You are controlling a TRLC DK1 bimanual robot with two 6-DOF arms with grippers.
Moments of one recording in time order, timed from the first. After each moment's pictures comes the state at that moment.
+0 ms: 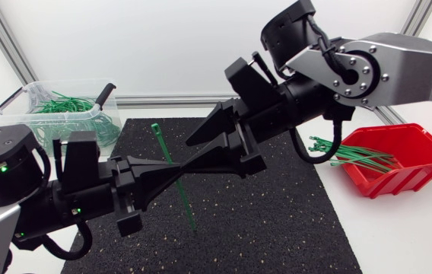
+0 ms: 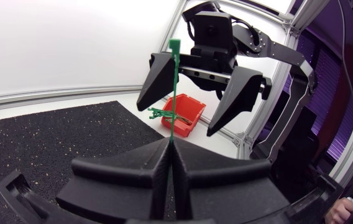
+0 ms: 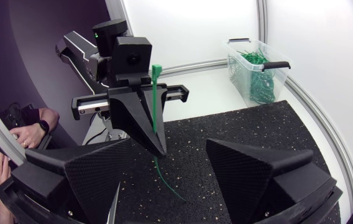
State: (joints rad) left arm -0.58 0.97 0.39 0.39 0.51 -0.30; right arm 0.60 1.54 1.21 -0.53 -0.91 -0.48
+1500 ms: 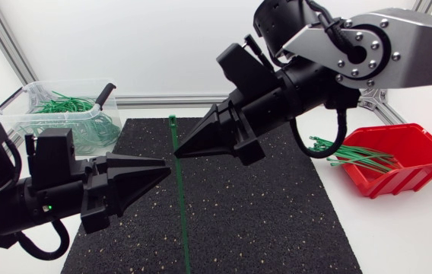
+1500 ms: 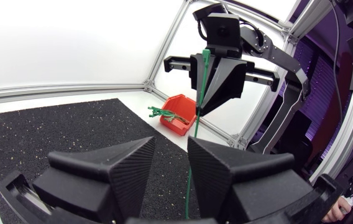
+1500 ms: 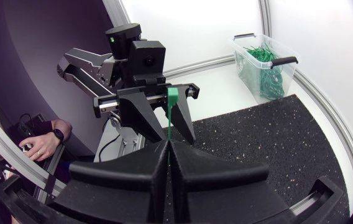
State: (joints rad) left arm -0.42 0.87 0.39 0.27 0.69 -0.31; right arm 0.64 1.53 1.30 -0.64 -0.91 -0.38
